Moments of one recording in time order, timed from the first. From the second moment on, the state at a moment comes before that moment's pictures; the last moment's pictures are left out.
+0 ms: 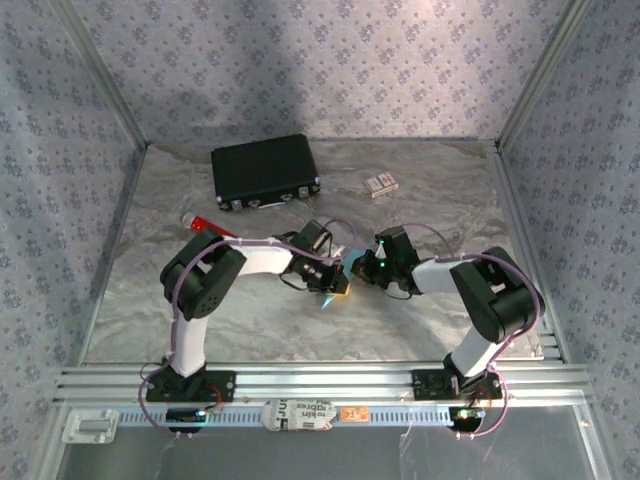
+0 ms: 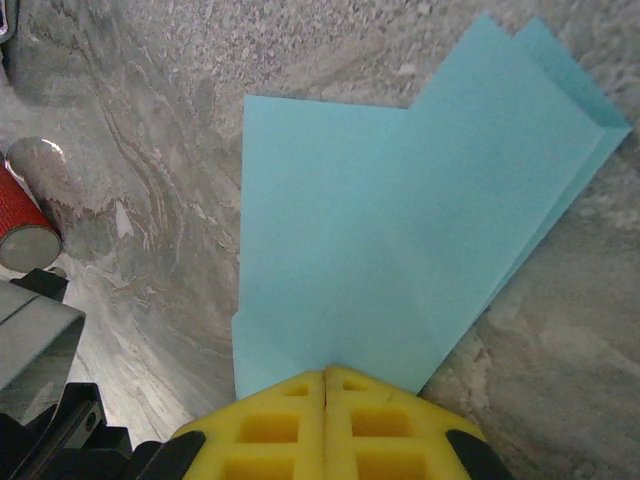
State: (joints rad) left arm -0.79 1.97 1.09 -0.20 0.67 -0.55; right arm 0.47 1.65 0.59 0.25 -0.40 0.93
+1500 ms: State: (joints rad) left arm -0.69 1.66 0.78 -0.22 0.72 -0.57; right arm 0.45 1.66 0.60 0.23 -0.43 0.87
